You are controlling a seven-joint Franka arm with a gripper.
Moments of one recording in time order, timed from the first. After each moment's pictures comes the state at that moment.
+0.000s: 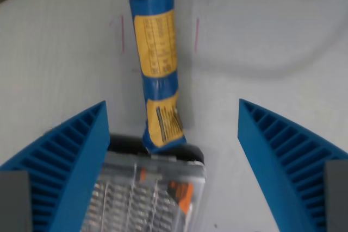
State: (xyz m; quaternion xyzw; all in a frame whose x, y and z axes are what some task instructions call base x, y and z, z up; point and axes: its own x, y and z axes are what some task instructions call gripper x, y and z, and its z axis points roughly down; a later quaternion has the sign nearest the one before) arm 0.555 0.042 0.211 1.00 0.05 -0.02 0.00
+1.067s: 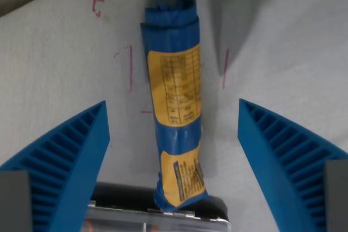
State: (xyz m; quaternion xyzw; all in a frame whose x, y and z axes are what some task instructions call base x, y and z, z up) arm 0.560 0.056 0.145 1.00 0.05 -0.02 0.01
